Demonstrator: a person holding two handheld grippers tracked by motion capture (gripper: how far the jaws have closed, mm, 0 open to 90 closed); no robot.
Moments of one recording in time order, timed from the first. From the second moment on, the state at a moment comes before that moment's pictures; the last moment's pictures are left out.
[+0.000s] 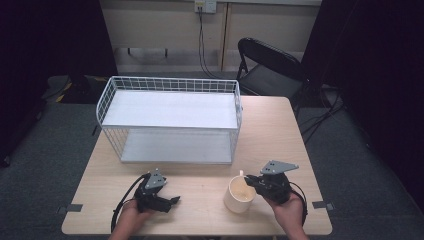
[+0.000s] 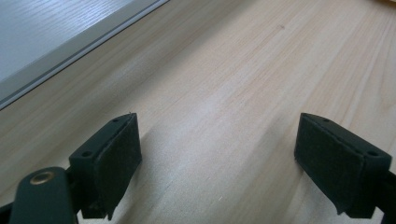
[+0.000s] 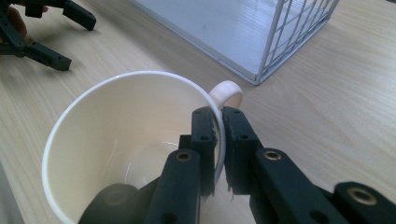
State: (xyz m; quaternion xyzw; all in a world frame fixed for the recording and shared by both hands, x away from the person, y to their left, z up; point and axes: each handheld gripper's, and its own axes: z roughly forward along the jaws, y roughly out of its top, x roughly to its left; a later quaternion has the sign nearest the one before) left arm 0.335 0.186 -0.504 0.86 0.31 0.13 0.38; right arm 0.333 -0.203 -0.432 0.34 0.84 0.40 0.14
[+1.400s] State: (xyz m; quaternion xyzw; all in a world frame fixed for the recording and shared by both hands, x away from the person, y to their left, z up) left arm 0.335 0.186 -0.504 0.86 0.31 0.13 0.38; right arm 0.350 -0.183 -0.416 0.34 0.82 0.43 0.14
